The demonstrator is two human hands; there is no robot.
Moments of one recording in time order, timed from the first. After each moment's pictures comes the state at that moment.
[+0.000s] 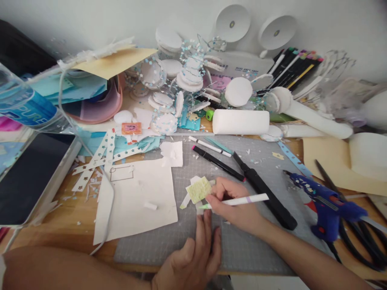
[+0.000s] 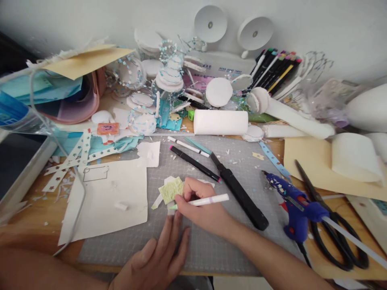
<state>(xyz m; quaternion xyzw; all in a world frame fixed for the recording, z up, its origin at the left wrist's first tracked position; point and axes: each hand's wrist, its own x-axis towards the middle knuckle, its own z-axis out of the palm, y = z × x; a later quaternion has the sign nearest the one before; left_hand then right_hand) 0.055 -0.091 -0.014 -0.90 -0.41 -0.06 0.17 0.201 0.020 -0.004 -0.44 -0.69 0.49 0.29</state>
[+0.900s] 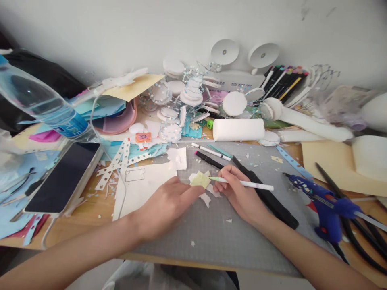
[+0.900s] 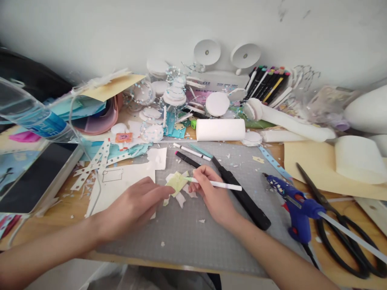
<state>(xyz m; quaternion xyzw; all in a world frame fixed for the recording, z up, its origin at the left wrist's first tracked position) -0.008 -0.005 0.032 -0.90 -0.36 -0.20 -0.13 0.197 0.028 -0.003 -0.40 -0.38 0.70 0.46</state>
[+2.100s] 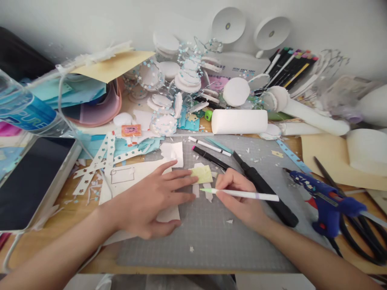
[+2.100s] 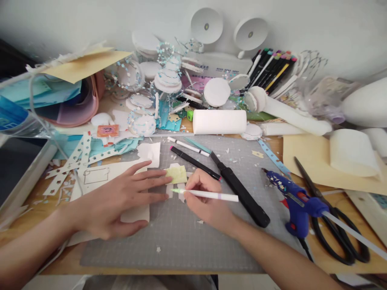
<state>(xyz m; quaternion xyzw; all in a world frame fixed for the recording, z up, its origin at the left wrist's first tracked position) -0.040 0.025 0.028 -0.94 -0.25 -0.06 -0.23 0.208 0.023 -0.011 -0.39 -0.61 0.58 0.39</state>
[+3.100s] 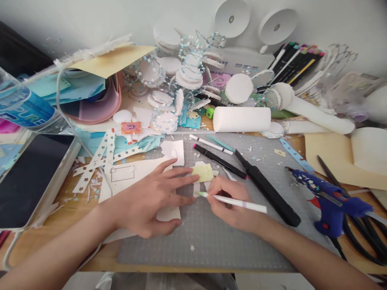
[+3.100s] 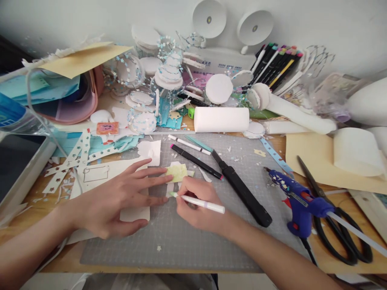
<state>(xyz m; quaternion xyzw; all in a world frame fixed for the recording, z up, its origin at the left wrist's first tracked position) -0.041 0.024 0.027 -0.93 -0.26 -0.08 -0.24 0.201 0.020 -0.004 -0.39 -0.76 0.44 0.28</state>
